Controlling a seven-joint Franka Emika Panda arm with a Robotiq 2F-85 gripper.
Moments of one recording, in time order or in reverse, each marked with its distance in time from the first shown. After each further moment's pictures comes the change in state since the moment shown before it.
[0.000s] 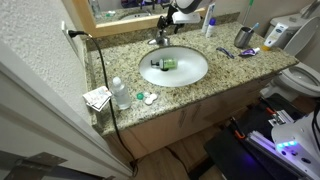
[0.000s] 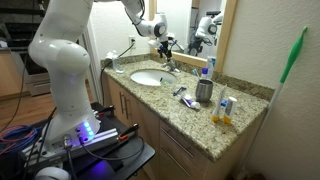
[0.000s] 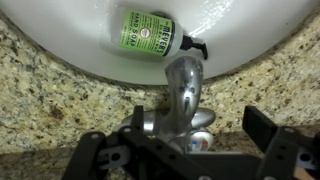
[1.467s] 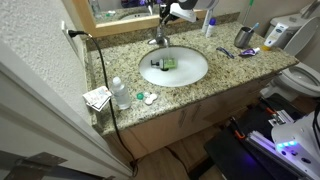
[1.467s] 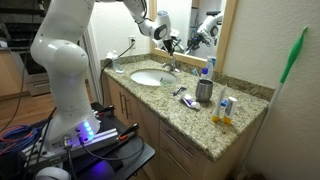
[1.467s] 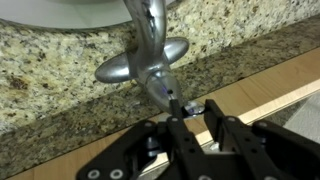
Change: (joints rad) arm -0.059 0.005 0.044 -0.025 0.223 0.330 -0.011
